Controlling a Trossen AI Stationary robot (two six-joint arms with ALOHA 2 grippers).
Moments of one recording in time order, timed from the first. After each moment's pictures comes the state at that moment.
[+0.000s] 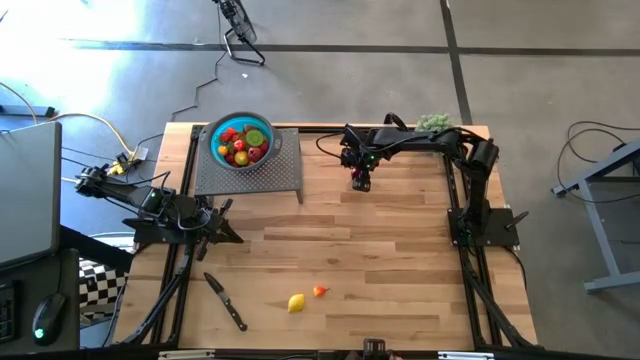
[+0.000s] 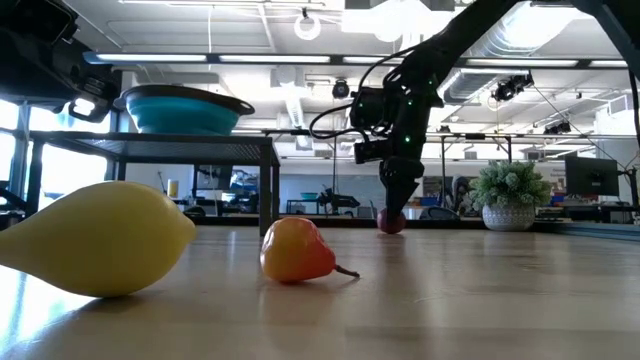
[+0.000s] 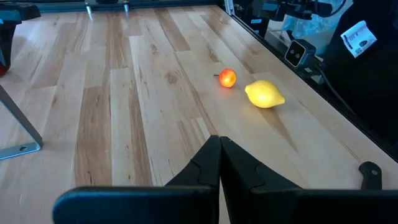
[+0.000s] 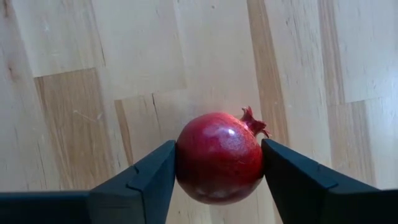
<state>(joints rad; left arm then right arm) -0.33 0.16 0.21 -0.37 0.01 -0.06 -0.51 1.92 1.28 -0.65 -0.04 -0.31</state>
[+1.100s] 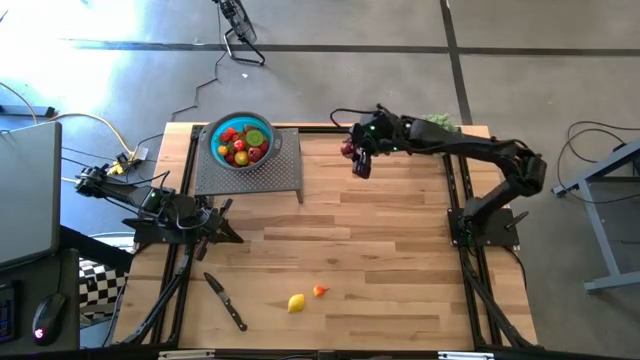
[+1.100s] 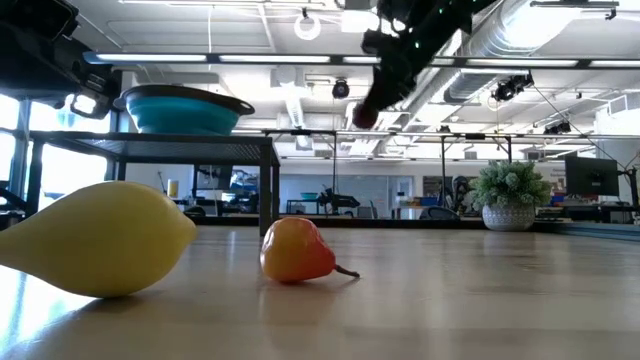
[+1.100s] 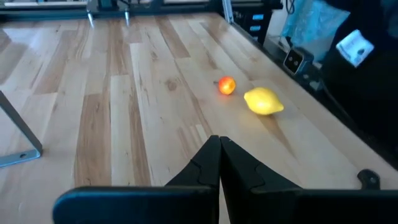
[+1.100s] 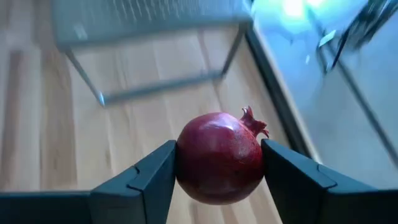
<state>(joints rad) -0.33 0.16 0.21 -0.35 0.01 -0.06 -0.43 1.54 1.28 -0.52 0.00 -0.20</state>
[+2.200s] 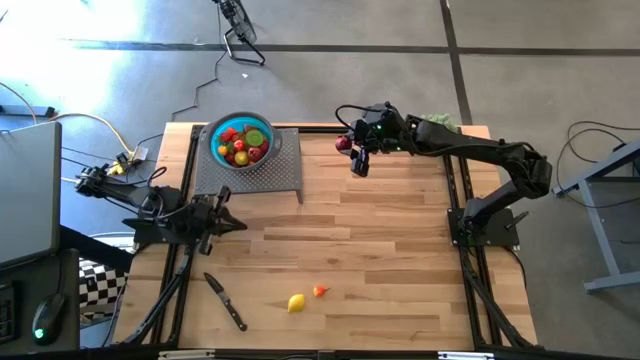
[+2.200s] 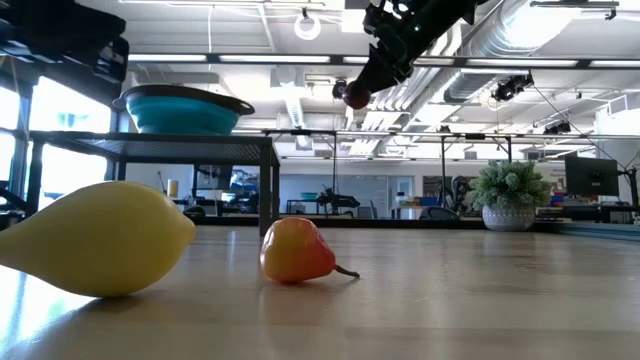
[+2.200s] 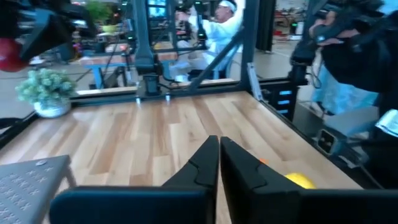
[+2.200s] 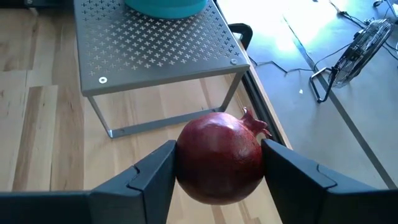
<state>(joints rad) -0.33 0.16 0.21 -0.04 -0.13 0.02 -0.41 1.48 1.28 -0.41 -0.01 -0.20</state>
